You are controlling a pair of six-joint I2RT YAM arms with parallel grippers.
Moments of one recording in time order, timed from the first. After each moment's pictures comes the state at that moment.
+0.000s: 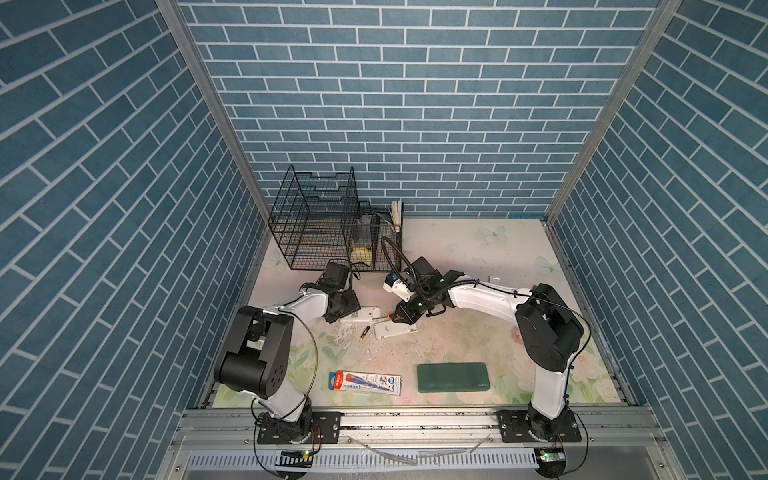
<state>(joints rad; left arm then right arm) -0.26 1.60 0.83 -0.39 0.05 -0.67 0.85 1.91 1.33 -0.48 -0.46 0.03</state>
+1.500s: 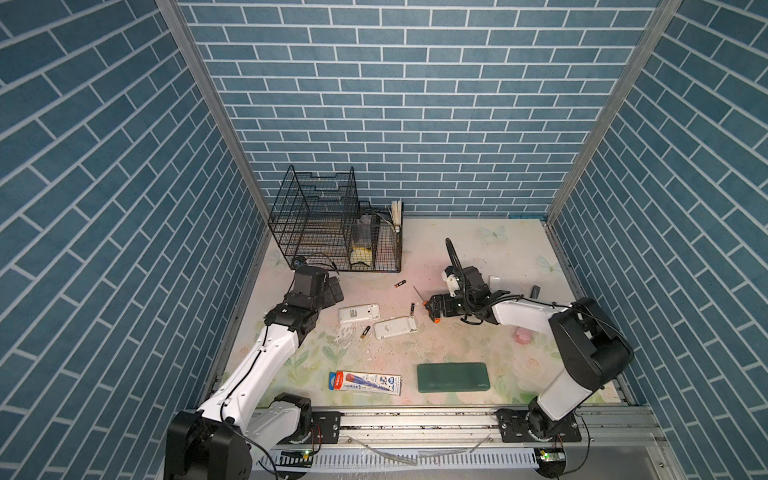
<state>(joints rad) -0.22 1.04 0.71 -0.40 -0.34 -0.46 0.59 1.58 0.80 -0.10 -0.16 0.37</state>
